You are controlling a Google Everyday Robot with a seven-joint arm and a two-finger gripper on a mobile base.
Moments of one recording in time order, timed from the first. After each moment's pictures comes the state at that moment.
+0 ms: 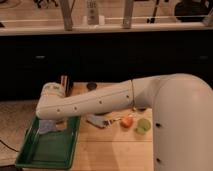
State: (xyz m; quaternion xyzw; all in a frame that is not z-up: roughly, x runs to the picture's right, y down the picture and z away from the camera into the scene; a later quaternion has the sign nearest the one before) arm -0.221 0.159 0.712 -0.22 -0.11 -0.12 0.96
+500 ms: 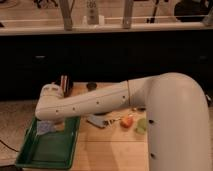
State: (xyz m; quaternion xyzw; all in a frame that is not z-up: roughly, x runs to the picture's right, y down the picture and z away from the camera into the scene) arm -0.238 0.164 0.723 -0.22 -0.13 -0.14 0.96
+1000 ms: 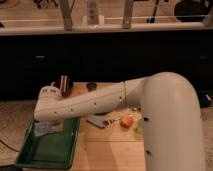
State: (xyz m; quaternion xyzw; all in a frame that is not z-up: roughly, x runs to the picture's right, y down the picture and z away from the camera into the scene) arm -0.250 0.171 0.732 -0.21 -0.14 -0.15 0.96
